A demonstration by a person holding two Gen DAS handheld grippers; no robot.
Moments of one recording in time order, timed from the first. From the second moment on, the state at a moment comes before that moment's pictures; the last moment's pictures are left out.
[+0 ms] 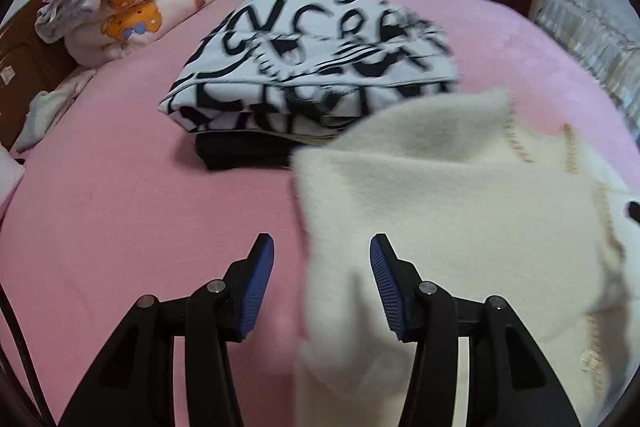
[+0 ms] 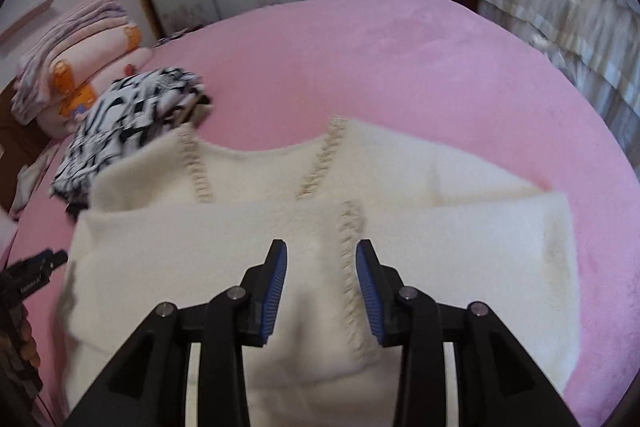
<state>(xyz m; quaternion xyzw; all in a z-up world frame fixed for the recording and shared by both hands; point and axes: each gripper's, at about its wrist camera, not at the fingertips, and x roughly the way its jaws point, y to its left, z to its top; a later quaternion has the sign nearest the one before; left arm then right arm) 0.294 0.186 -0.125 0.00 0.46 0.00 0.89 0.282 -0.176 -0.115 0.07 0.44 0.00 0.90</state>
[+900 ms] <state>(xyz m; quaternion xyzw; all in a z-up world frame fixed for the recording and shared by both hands) 0.251 0.138 -0.179 -0.04 0.49 -0.02 0.87 0.245 -0.152 -0.169 0.02 0.47 -0.03 0.88</state>
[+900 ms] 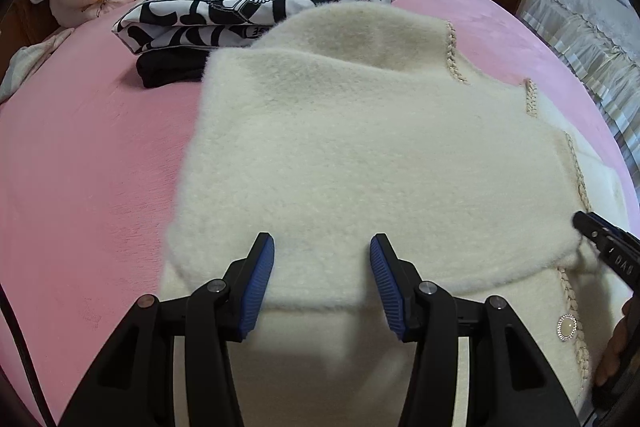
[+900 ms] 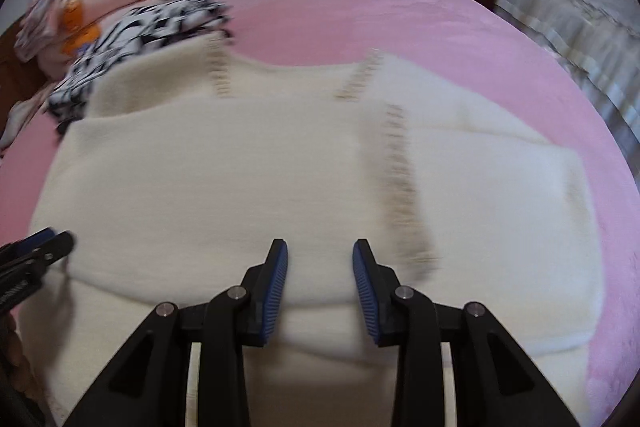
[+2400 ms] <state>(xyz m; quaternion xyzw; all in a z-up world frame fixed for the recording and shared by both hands) 0.087 0.136 -0.094 -0.03 0.50 -0.03 0.87 0.107 -0.141 -0.092 0.11 0.47 -0.01 0.88</state>
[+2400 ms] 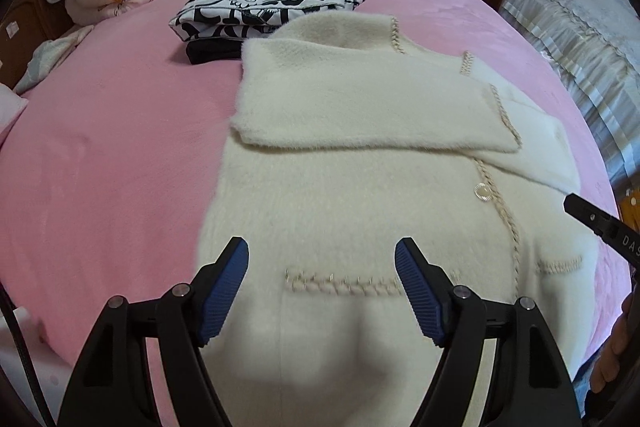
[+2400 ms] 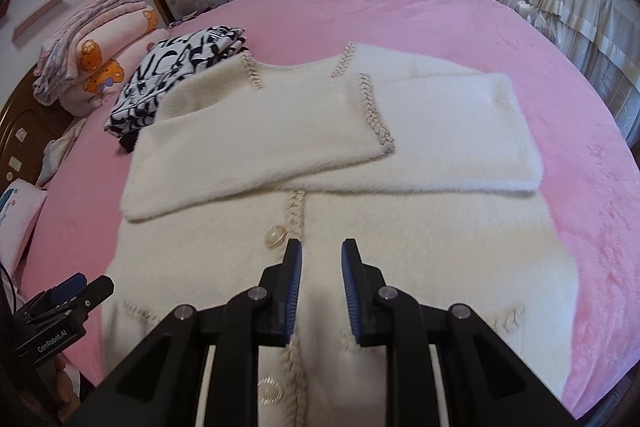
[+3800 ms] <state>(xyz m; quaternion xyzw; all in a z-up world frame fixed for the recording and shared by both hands) -0.038 0.242 -0.172 -0.12 0.60 -0.08 0.79 -0.091 -0.251 -0.116 0.07 0.46 -0.04 0.88</state>
